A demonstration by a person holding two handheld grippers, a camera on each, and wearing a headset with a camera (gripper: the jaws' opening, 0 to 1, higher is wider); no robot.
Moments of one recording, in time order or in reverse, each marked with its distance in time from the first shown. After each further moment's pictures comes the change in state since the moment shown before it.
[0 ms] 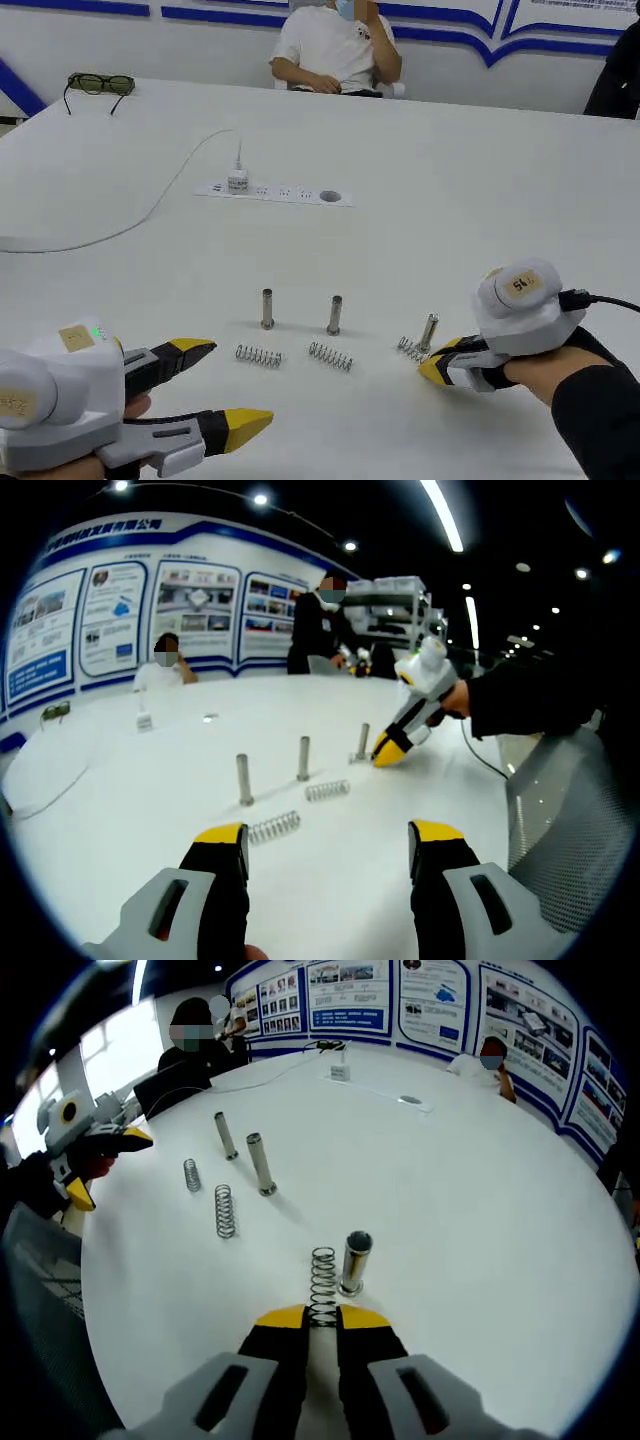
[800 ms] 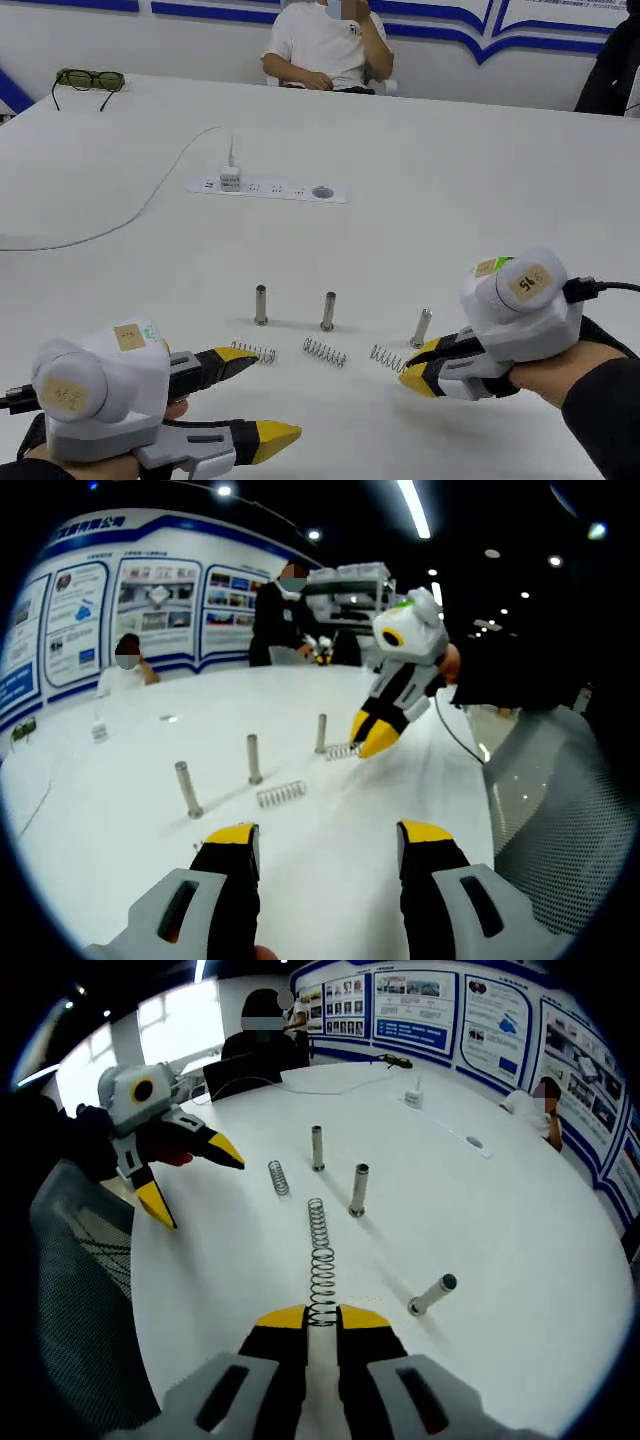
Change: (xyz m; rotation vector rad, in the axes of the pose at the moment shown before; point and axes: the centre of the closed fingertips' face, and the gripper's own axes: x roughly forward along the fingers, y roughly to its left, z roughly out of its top) left arm 0.028 -0.034 -0.005 0.071 0.052 -0.152; right arm -0.031 0.068 0.020 -0.227 -0.012 0.166
